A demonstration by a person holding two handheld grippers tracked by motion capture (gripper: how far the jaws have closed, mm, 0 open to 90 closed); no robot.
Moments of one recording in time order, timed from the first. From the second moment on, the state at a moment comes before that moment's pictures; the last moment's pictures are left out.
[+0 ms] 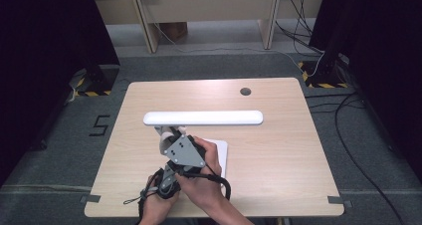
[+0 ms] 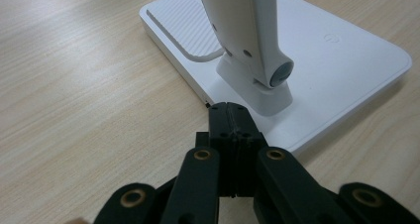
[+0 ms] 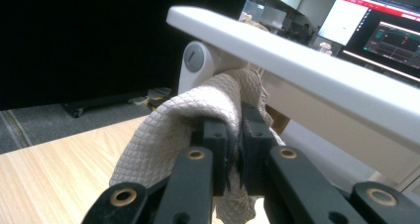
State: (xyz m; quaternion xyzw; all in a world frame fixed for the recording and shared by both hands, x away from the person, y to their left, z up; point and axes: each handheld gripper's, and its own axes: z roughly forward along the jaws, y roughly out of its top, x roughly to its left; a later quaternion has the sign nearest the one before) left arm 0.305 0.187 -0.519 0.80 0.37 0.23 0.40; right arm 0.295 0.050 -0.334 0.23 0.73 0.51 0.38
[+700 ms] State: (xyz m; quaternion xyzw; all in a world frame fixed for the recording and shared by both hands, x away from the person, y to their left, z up) left arm 0.305 0.186 -0.518 0.81 0.37 0.24 0.40; right arm 0.298 0.050 -0.344 0.23 0.74 0.51 0.38
